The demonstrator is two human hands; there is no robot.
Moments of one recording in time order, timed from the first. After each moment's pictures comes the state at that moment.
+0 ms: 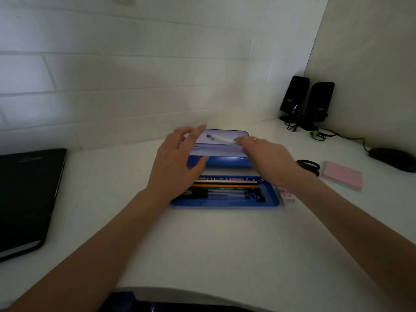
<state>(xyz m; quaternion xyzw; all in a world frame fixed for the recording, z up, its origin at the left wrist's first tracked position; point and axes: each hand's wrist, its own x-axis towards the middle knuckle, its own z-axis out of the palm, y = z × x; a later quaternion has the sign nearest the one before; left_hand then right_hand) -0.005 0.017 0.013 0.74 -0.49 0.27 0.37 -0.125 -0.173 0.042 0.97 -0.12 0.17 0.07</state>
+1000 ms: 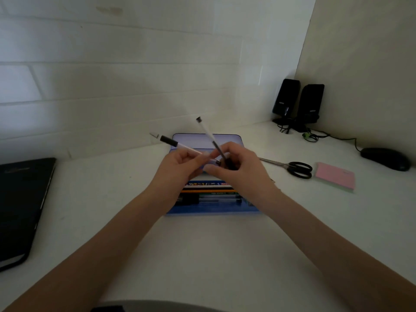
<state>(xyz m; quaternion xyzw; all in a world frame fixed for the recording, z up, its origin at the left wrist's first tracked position) -0.038 0.004 0.036 0.61 -0.31 -0.20 0.70 -0.140 -0.107 0.046 0.83 -0.09 0.29 -0.47</state>
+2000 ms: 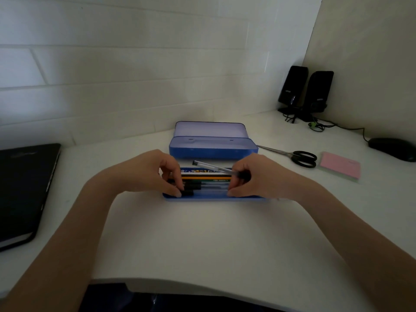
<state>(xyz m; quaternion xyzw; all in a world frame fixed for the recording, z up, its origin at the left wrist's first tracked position) -0.008 0.063 0.051 0.81 -0.50 -0.18 0.26 -0.166 -0.134 0.045 0.96 -0.09 0.04 -0.25</state>
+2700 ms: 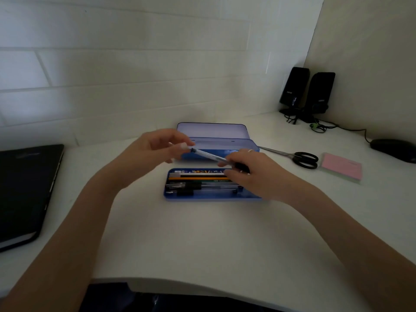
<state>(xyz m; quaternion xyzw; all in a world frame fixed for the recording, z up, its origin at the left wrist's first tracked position) -0.012 0.061 0.061 0.72 -0.47 -0.12 0.50 -0.160 -0.126 0.042 0.96 -0.08 0.13 -0.23</state>
